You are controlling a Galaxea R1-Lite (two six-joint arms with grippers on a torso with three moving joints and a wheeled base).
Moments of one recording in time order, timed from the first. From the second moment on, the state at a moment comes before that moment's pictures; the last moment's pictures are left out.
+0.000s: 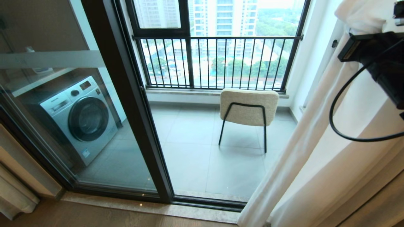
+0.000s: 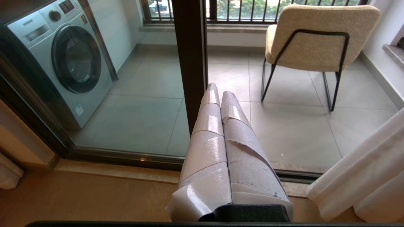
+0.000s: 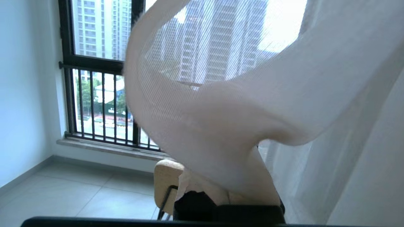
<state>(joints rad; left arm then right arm) 0.01 0.00 0.00 0.00 -0.01 0.02 0.15 1.62 -0.99 -1.15 -0.13 -0.19</state>
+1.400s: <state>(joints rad) 0.01 0.00 0.00 0.01 -0.01 0.02 0.15 1.60 -0.98 -1.15 -0.13 -0.19</state>
